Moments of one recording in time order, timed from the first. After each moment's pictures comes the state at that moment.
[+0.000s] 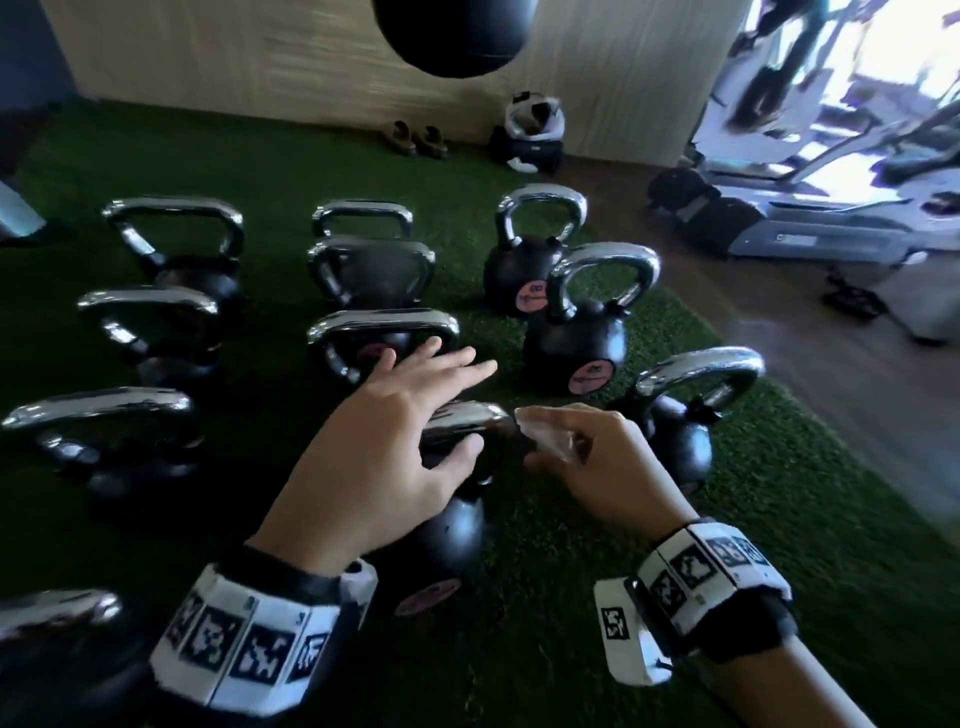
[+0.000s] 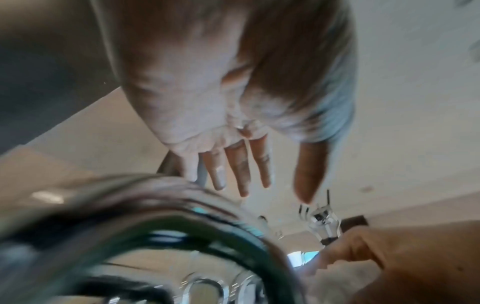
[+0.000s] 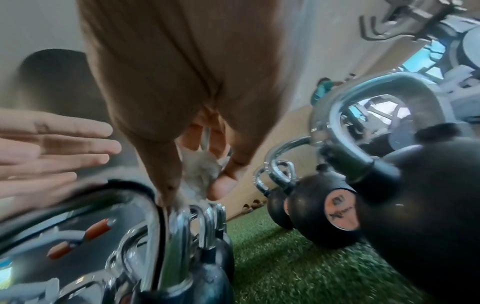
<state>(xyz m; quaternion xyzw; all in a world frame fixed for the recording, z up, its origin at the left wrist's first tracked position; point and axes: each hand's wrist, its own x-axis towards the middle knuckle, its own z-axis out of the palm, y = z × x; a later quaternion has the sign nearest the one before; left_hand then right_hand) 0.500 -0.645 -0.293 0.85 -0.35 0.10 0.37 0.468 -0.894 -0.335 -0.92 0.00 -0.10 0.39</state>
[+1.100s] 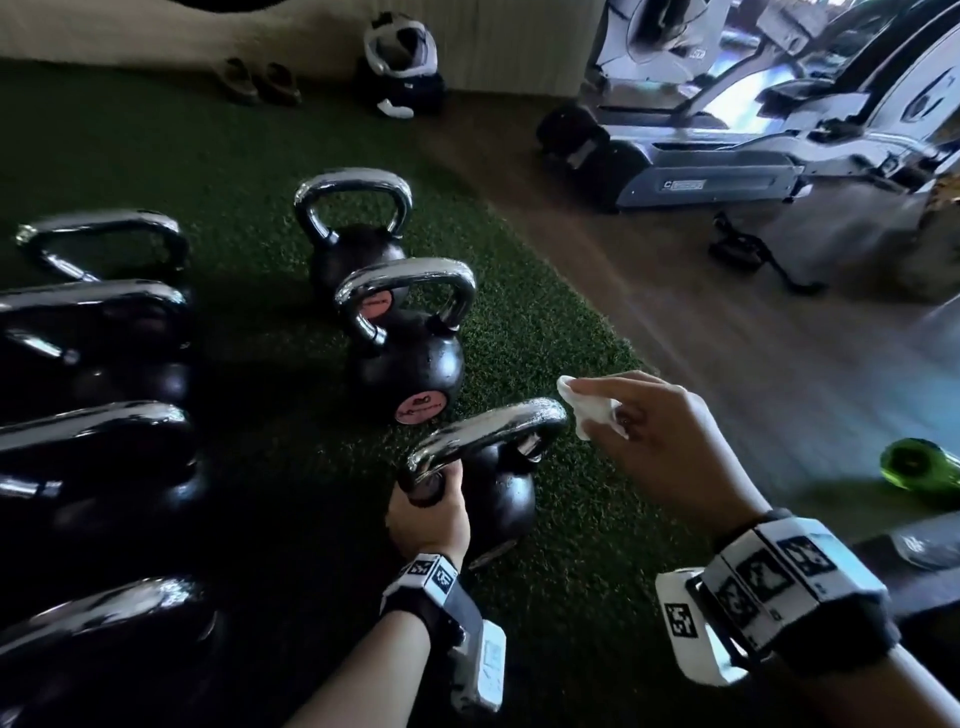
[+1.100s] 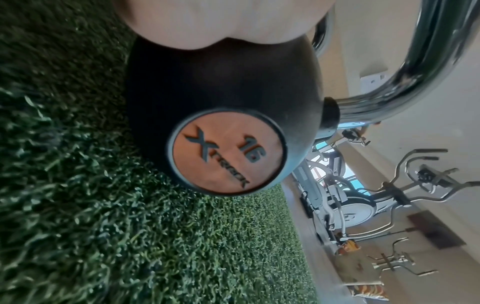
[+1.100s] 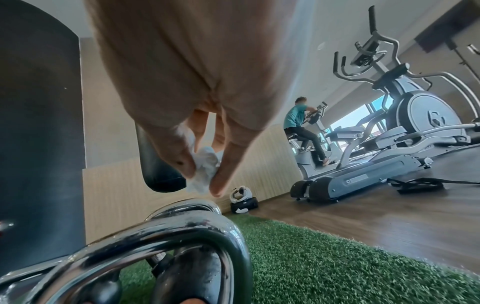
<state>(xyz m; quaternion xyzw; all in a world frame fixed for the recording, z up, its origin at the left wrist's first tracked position) 0.537 -0.996 -0.422 0.69 0.26 -0.01 0.68 0.460 -1.160 -0.250 -0.91 0.09 -0.16 0.37</state>
